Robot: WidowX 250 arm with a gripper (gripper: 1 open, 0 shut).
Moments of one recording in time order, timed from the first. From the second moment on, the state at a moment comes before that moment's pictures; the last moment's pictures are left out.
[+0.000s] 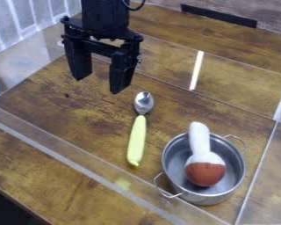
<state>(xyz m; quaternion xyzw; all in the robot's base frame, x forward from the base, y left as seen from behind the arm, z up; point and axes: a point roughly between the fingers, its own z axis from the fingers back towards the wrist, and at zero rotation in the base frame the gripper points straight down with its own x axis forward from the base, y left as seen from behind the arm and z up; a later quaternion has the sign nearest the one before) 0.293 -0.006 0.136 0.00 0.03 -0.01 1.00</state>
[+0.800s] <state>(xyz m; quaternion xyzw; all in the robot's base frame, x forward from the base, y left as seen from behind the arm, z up) 0.280 -0.104 0.112 0.00 0.07 -0.24 0.97</state>
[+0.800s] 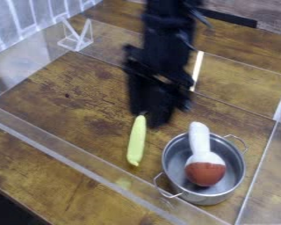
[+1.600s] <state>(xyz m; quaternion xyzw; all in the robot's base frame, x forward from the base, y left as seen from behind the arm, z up) 0.297 -0.140 0.094 0.01 0.05 -0.22 0.98</state>
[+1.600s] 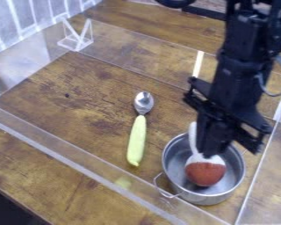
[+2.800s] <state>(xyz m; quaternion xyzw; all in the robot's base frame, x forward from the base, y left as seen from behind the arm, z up) 0.305 -0.137 0.050 -0.02 0.07 -0.17 0.98</state>
